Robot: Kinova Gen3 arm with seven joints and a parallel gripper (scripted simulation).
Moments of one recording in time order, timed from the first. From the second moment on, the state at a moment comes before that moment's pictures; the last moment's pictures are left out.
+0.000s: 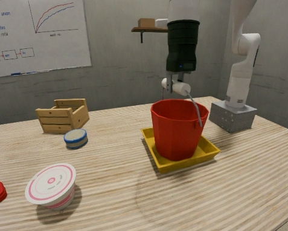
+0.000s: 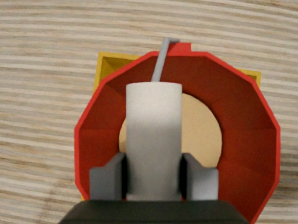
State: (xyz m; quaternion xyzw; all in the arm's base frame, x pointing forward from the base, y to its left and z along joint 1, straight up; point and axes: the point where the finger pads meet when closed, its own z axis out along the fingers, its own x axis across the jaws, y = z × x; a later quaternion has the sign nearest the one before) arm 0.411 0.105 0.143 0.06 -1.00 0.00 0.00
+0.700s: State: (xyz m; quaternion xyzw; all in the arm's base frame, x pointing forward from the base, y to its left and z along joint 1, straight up) arm 0.411 0.105 0.143 0.06 -1.00 0.00 0.00
